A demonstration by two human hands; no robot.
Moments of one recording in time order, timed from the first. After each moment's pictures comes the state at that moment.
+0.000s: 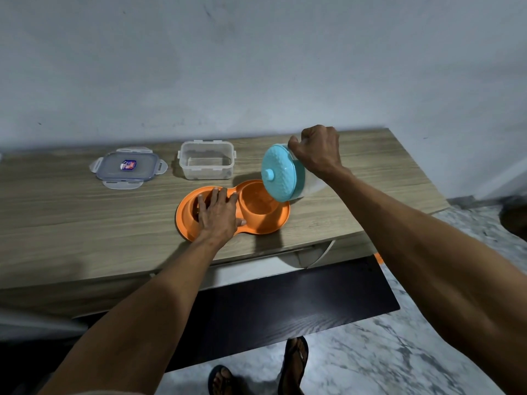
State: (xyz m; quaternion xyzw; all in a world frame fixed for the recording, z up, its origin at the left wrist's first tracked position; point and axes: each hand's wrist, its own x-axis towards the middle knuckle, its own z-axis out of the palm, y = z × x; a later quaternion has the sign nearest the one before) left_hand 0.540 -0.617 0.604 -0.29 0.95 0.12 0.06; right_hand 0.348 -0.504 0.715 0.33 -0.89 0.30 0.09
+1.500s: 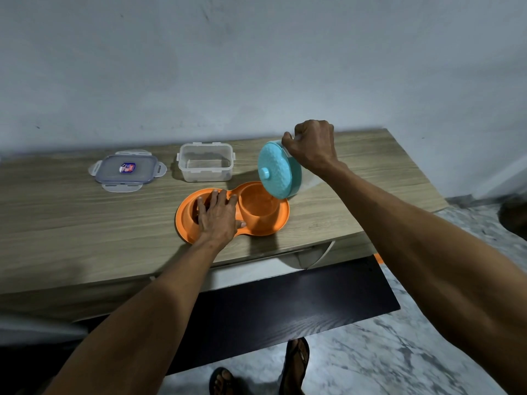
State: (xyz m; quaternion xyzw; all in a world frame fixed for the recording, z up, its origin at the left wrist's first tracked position) left_hand 0.540 -0.618 0.602 -0.30 0.95 0.11 0.06; right_hand 0.351 -0.514 0.726 0.37 -0.88 0.26 0.12
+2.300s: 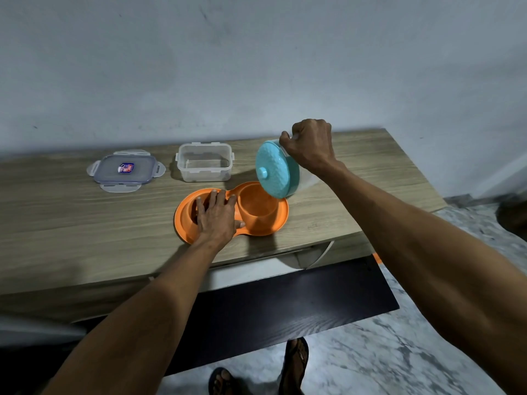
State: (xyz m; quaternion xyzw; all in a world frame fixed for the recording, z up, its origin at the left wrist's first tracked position) left_hand 0.539 -0.619 0.600 -0.29 0.95 0.11 0.06; right_hand 0.352 -0.516 0.728 0.38 -0.88 0.26 0.12
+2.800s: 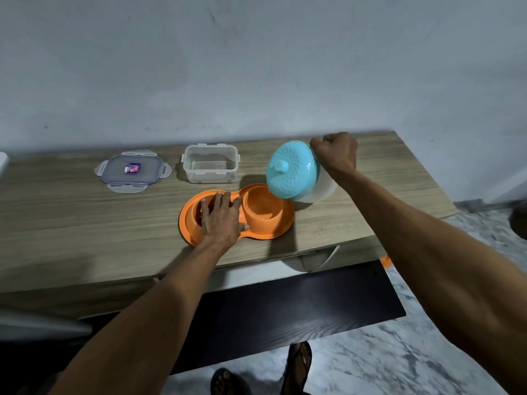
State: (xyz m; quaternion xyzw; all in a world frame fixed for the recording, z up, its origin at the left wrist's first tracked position) left_hand 0.539 -0.618 0.601 -0.30 0.94 0.12 0.06; right_hand 0.326 -0.492 0.710 0.20 -0.89 0.41 0.04
